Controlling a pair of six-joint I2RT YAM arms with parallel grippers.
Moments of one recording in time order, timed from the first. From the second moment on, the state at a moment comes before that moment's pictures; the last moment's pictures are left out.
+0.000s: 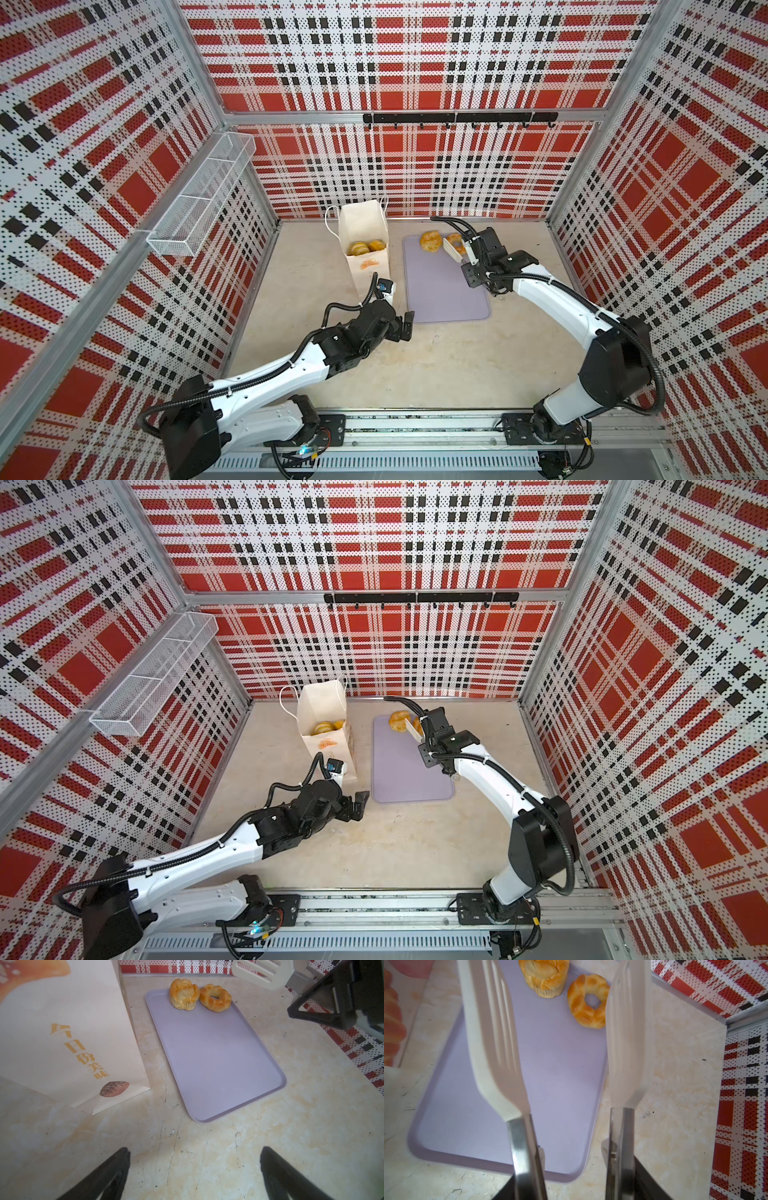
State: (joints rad) left arm -0.92 1.11 0.71 -0.22 -0.35 -0.47; right arm 0.44 1.60 1.31 -0.70 0.29 -0.03
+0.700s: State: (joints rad) left arm -0.93 1.21 0.71 -0.16 -0.29 -0.49; right arm 0.33 1.96 1.56 -0.69 0.26 -0.11
